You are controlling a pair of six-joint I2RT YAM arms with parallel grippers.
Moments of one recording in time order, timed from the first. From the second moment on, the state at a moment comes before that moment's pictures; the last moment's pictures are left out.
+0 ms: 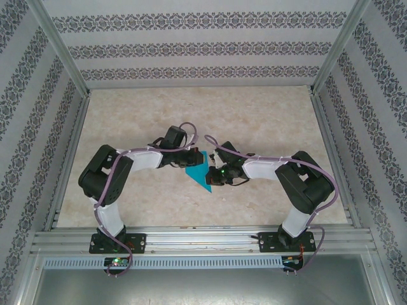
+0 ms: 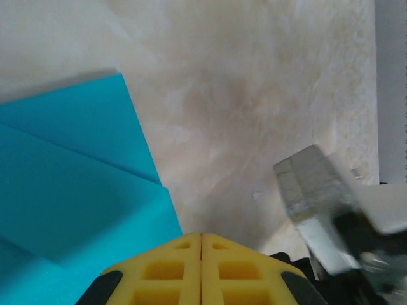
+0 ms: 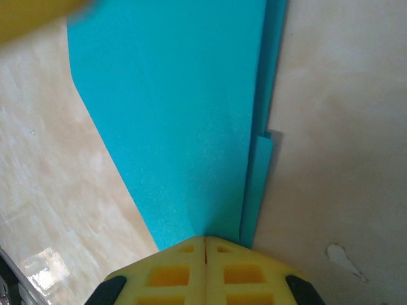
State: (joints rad) left arm -0.50 1.85 0.97 0.01 0.57 -0.63; right arm 0.64 1.73 0.81 -0.20 -0.46 0.63
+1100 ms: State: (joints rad) left arm -0.50 1.92 0.98 0.00 0.52 -0.65; right arm 0.64 1.75 0.86 -0.18 -0.52 0.68
